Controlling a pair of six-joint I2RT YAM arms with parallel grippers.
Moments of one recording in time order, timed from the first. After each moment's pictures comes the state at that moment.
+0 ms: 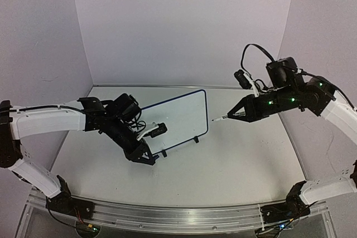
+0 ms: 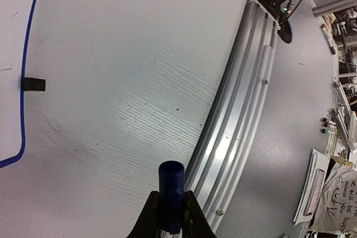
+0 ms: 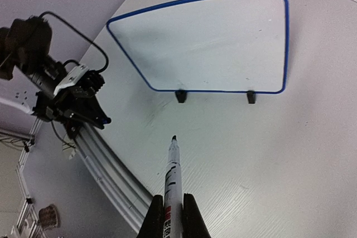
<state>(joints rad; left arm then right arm) -0.92 1.44 1.10 -0.73 0.55 0.00 0.71 1.18 1.33 -0.88 -0.33 0.31</state>
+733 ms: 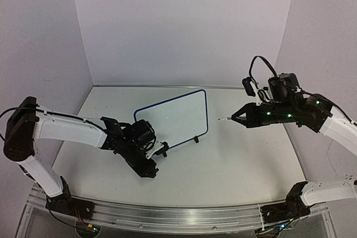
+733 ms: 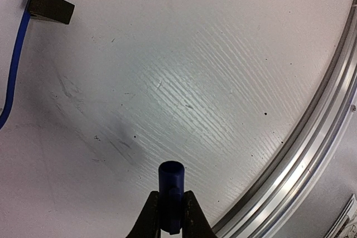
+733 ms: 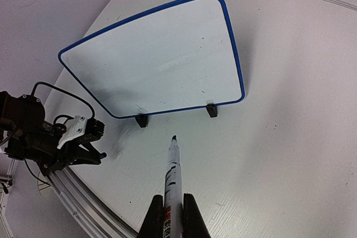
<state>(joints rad) -1.04 1.60 0.96 -0.56 0.23 -0.27 0.71 1.07 1.09 -0.66 -0.11 0.41</state>
